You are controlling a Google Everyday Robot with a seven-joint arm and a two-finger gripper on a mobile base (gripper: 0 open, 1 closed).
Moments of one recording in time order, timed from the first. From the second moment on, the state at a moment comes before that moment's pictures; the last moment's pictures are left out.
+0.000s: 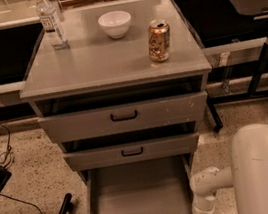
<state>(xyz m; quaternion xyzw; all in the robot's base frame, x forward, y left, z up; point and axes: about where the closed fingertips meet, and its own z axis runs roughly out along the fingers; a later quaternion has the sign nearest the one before) 0.366 -0.197 0.195 0.56 -0.80 -0.16 0.11</state>
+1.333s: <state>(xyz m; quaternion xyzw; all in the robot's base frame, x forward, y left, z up) 0.359 -0.199 0.194 0.56 -0.80 -0.18 0.13</state>
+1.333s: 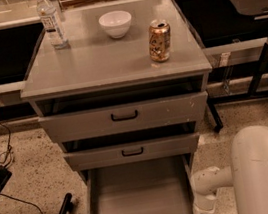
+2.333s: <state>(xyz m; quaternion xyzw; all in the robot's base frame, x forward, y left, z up) 0.359 -0.199 0.194 0.56 -0.80 -0.18 0.13</state>
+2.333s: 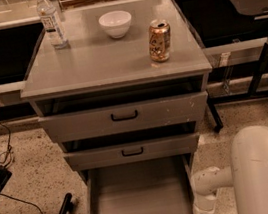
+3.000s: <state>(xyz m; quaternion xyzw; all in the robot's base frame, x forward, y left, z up) 0.356 -0.201 0.217 0.57 -0.80 -0.17 0.11</state>
